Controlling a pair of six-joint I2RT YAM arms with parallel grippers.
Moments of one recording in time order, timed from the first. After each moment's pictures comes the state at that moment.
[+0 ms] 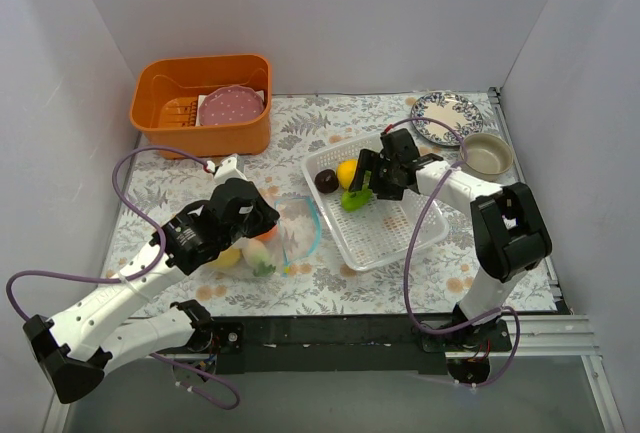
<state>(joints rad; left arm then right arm) -0.80 0.92 0.95 -0.69 -0.32 -0.96 0.46 1.70 1.10 -0.31 -0.15 0.60</state>
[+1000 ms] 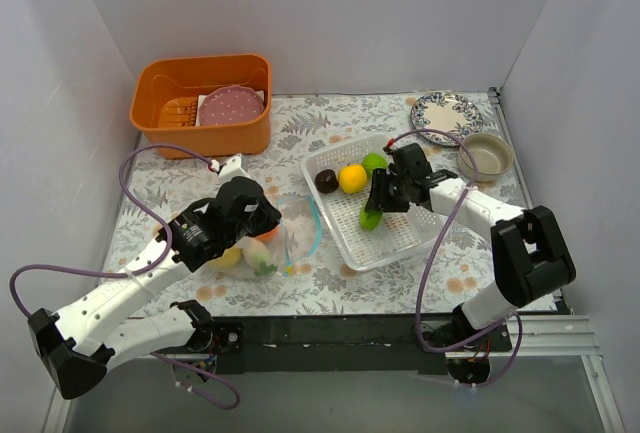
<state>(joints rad) -0.80 0.95 0.94 -0.68 -0.32 -0.96 0.46 1.55 0.94 -0.33 -0.18 0.43</state>
